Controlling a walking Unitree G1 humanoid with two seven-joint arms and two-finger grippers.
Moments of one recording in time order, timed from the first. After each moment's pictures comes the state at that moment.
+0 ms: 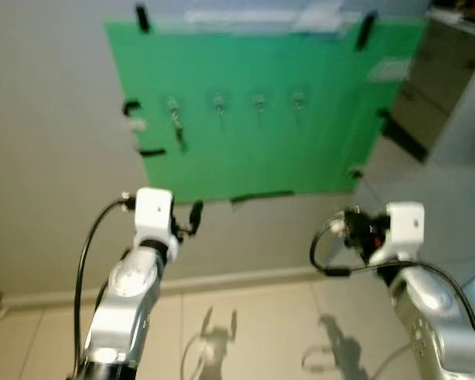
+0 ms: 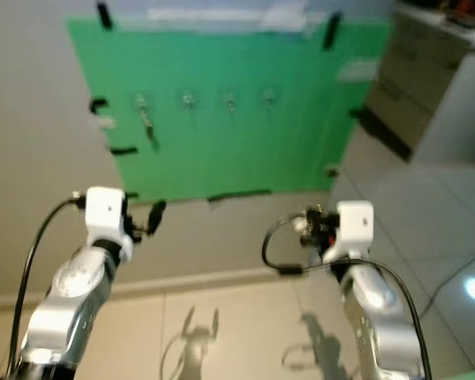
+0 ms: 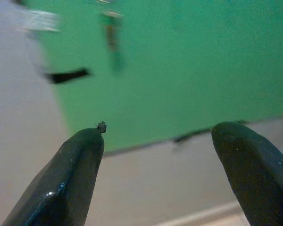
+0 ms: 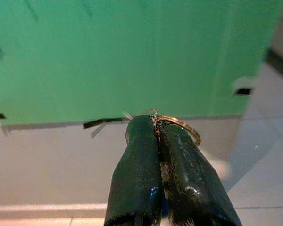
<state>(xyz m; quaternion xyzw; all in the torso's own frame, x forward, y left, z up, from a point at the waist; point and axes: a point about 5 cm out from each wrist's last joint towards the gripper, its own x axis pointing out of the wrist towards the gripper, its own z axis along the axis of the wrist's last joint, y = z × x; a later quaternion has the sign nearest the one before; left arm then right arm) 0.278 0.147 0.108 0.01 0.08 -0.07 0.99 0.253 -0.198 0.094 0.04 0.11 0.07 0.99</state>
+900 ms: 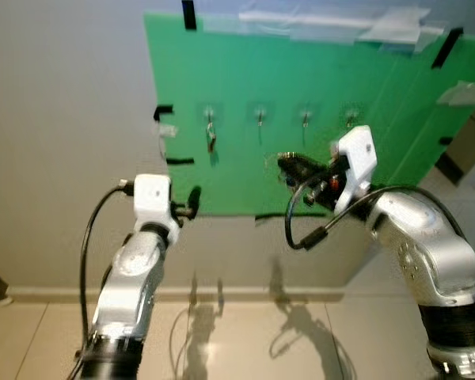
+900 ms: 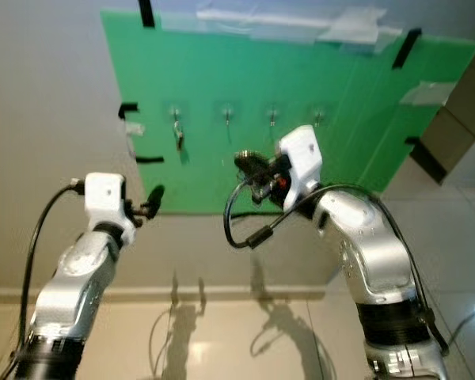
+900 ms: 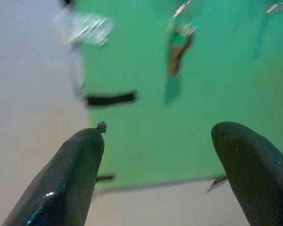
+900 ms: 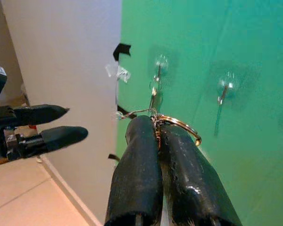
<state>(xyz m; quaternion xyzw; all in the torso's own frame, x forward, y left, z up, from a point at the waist) 0.306 0.138 0.126 -0.01 0.05 -0.07 1.00 0.313 -0.133 0.202 -0.03 0.01 0.38 0.93</state>
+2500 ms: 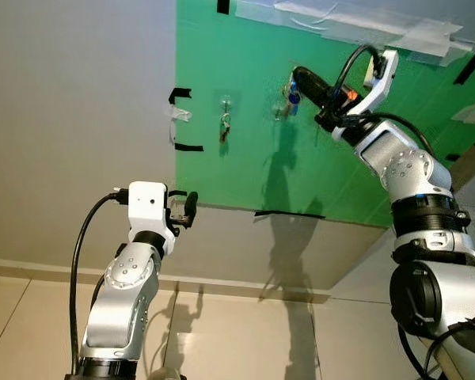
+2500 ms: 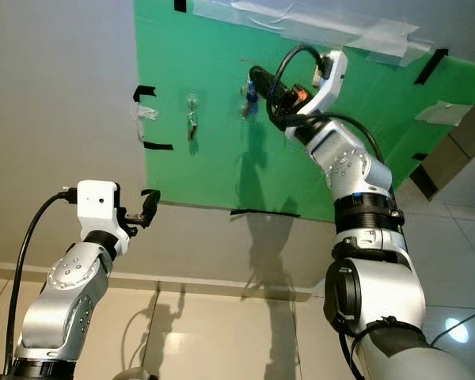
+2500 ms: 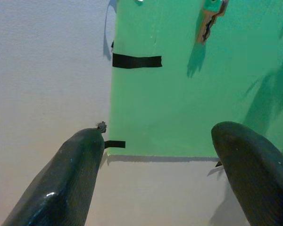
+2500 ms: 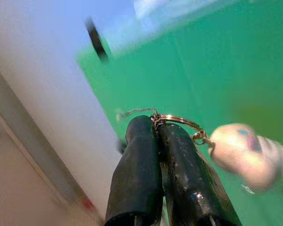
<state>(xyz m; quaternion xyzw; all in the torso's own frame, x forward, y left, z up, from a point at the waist) 0.279 0.146 0.119 -0.01 0.07 -0.05 1.00 0.389 -0.144 0.230 0.21 -0.01 0.35 0.91</state>
